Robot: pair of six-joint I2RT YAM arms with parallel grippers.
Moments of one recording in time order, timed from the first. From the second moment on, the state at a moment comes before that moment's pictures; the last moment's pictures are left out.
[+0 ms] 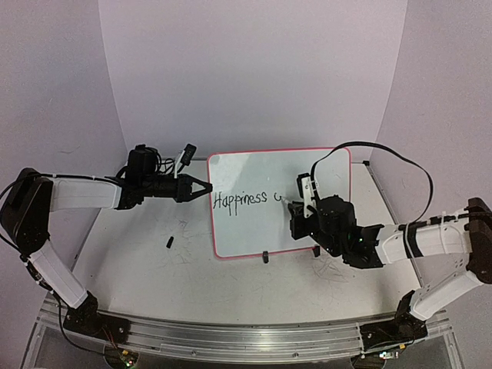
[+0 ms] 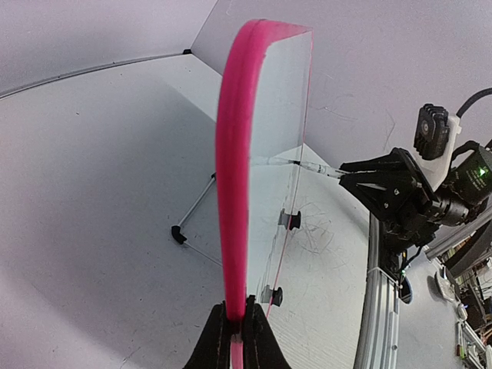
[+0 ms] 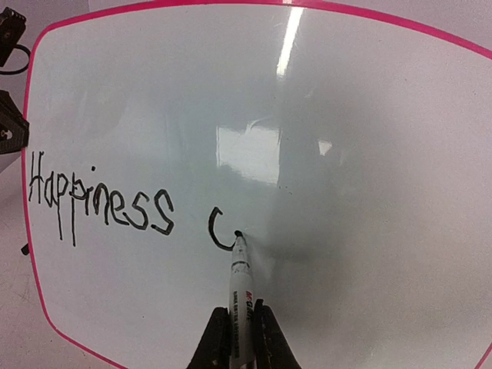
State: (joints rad) left arm -0.48 1.60 0.95 0.29 0.78 -0.26; right arm 0.94 1.42 0.67 0.43 0.51 0.17
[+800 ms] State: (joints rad) left arm -0.48 1.60 0.95 0.28 0.79 -0.26; right arm 0.94 1.45 0.69 0.47 0.49 0.17
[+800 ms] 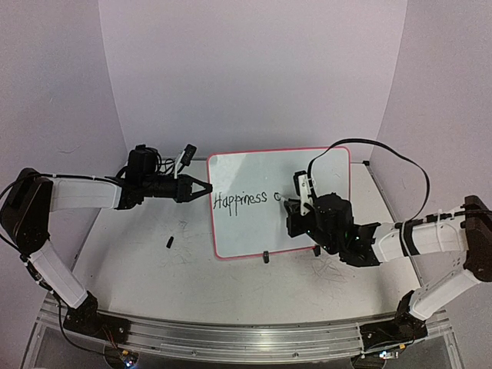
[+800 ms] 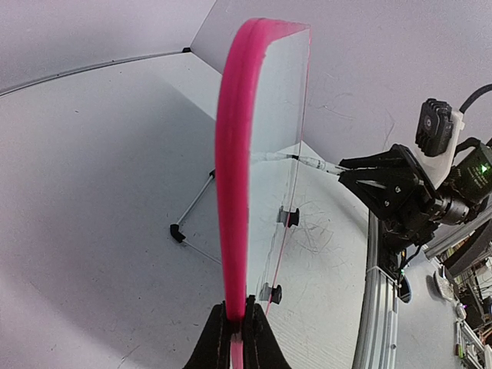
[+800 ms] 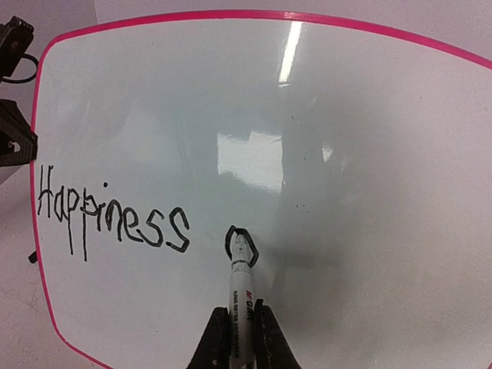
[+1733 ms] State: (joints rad) left arm -0.48 1.60 0.95 0.28 0.79 -0.26; right arm 0.93 1.39 0.66 0.46 0.48 0.14
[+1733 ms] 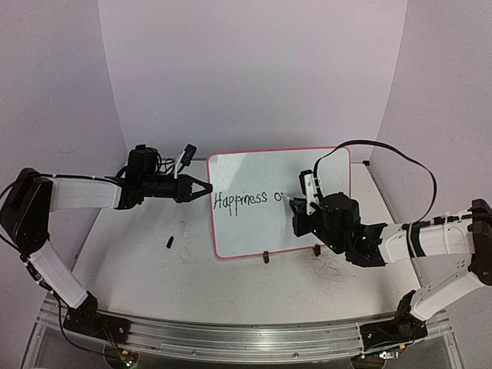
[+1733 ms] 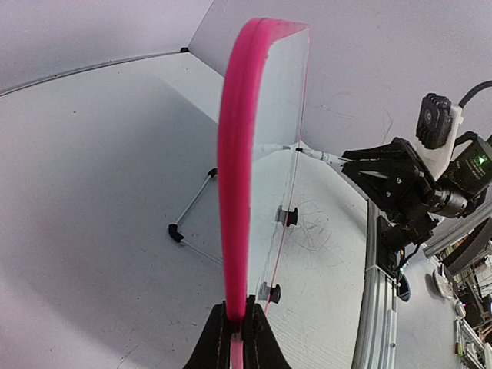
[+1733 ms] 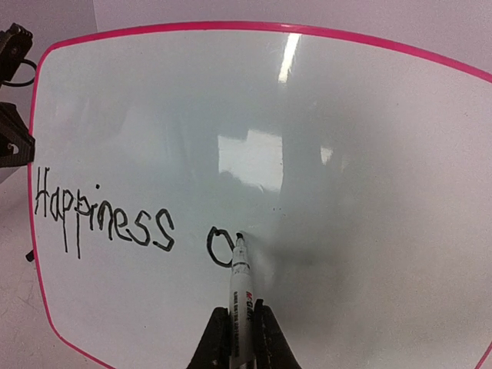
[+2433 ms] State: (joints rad) left arm -0.48 1.60 0.95 0.28 0.79 -0.26; right arm 0.93 1.41 0.66 0.45 0.51 0.14
